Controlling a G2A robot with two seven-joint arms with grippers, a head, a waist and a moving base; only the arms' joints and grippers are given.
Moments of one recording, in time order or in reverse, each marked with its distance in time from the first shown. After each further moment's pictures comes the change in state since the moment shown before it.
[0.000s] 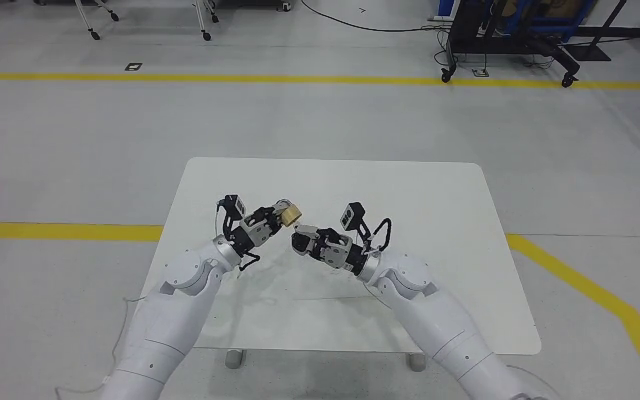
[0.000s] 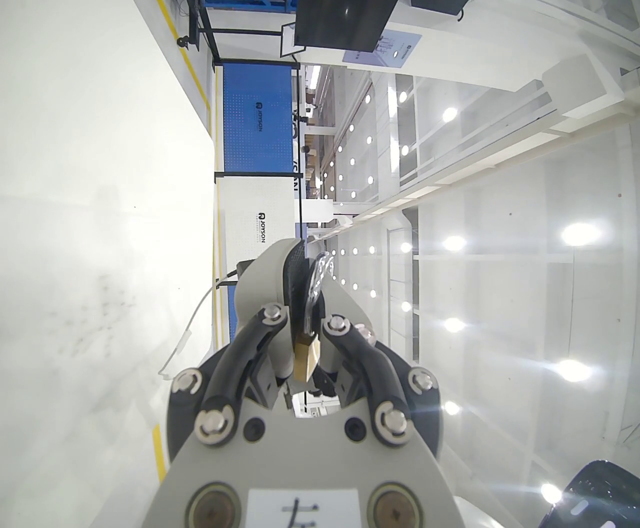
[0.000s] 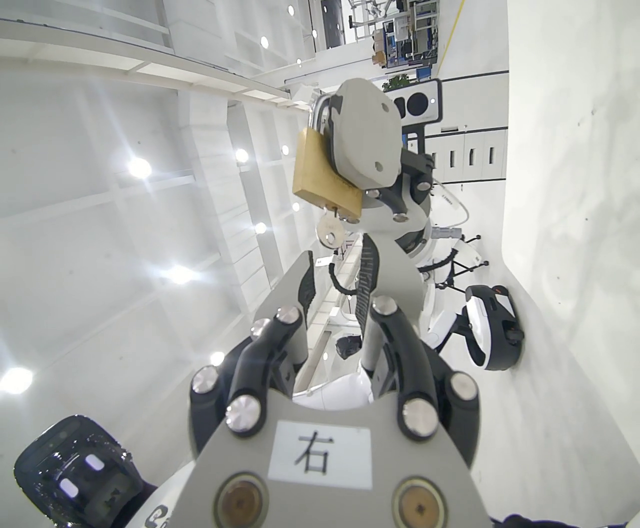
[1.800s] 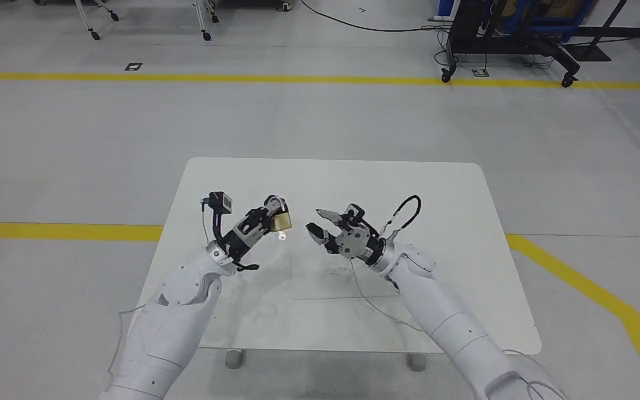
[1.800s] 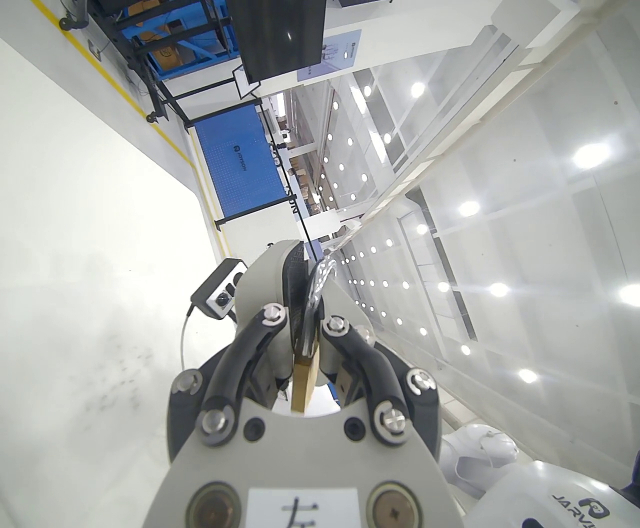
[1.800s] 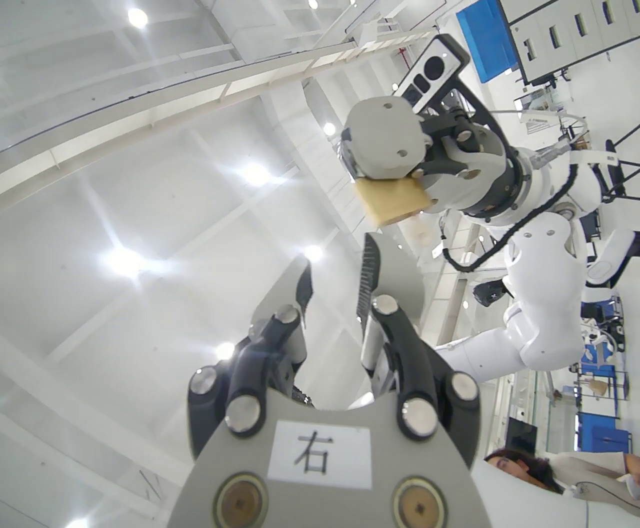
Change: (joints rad) left arm 0.082 -0.003 -0.043 -0.090 0.196 -0.275 0.121; right arm 0.088 -0.034 0.070 0.240 0.440 0.248 0.360
